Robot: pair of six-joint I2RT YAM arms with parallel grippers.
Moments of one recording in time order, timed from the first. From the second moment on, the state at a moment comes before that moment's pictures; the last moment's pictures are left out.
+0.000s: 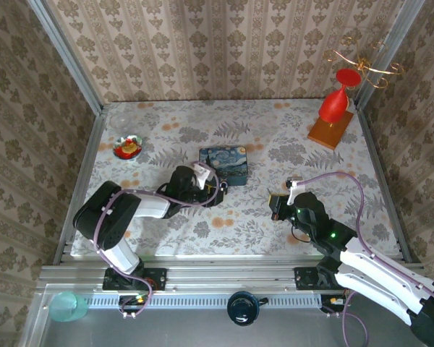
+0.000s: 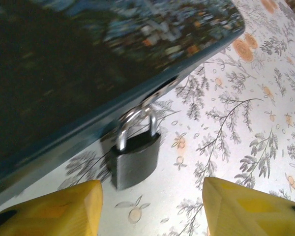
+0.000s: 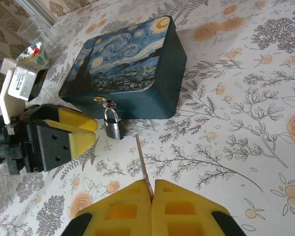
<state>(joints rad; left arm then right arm) -0.64 1.67 0.58 0.47 0.44 -0.29 0.67 0.67 0.34 -0.13 0.15 0.58</state>
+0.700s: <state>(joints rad) -0.68 1.79 0.66 0.52 0.28 -0.38 0.67 0.67 0.34 -0.11 0.15 0.60</state>
